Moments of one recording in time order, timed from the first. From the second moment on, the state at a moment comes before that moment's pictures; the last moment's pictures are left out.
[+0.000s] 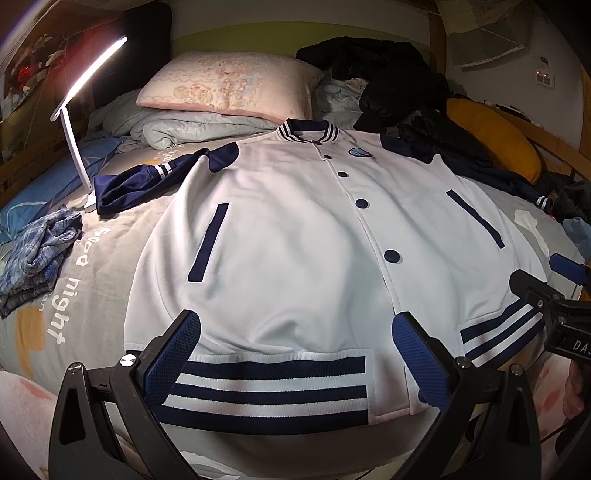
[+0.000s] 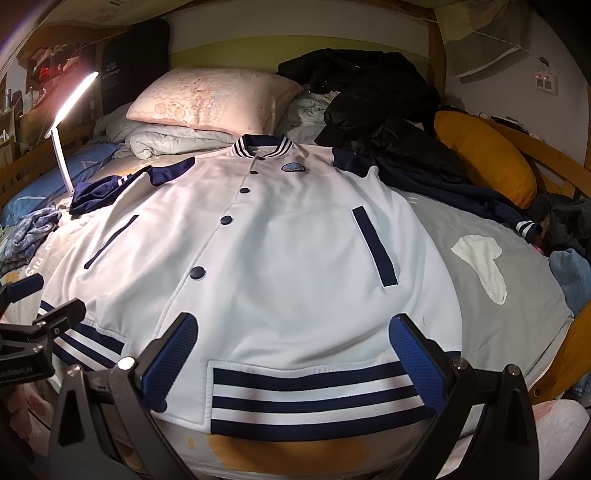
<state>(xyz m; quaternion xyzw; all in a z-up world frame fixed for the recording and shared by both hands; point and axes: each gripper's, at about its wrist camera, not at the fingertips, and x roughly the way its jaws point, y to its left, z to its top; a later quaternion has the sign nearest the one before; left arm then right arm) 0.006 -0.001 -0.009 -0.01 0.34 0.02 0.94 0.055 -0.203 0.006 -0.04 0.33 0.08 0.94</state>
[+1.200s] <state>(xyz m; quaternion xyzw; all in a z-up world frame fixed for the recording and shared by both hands) -0.002 -0.002 -0.001 -0.01 0.31 0.04 0.95 0.055 -0.211 0.008 -0.03 0.33 0.04 0.94</state>
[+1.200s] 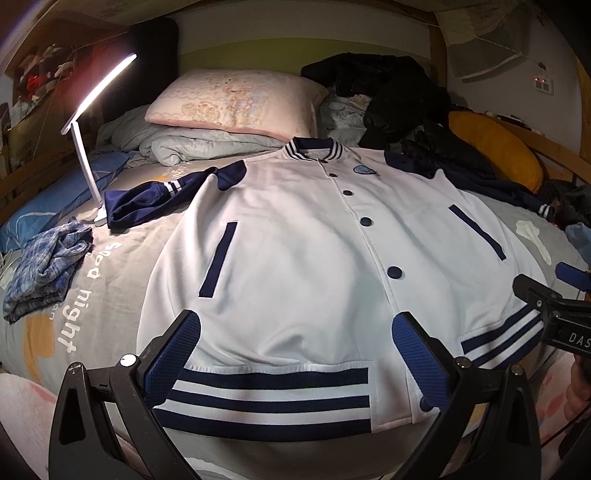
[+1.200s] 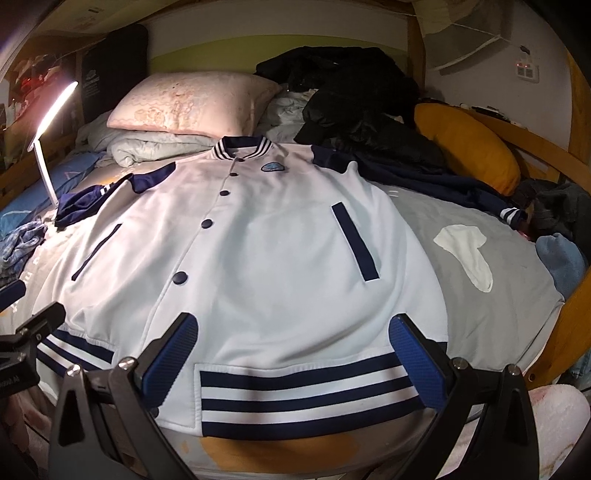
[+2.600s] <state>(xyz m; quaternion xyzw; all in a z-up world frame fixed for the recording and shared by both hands) 0.005 -0.014 -0.016 0.07 0.34 -0.01 0.94 0.074 -0.167 -0.066 -0.19 0.42 0.09 0.88</state>
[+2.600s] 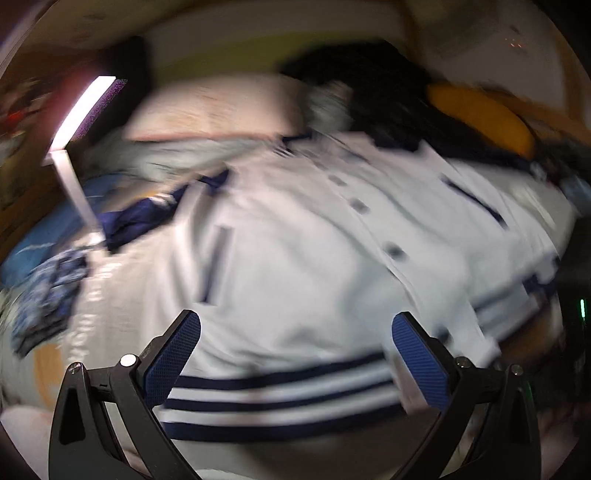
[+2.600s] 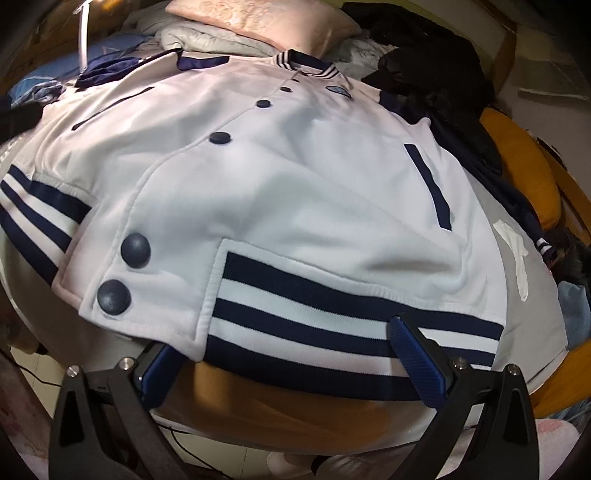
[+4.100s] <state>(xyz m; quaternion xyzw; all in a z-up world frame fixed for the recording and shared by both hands) 0.157 0.101 -0.010 -0.03 0.48 0.00 0.88 0.205 -0.212 0.036 -0.10 0.42 0.14 0.89</state>
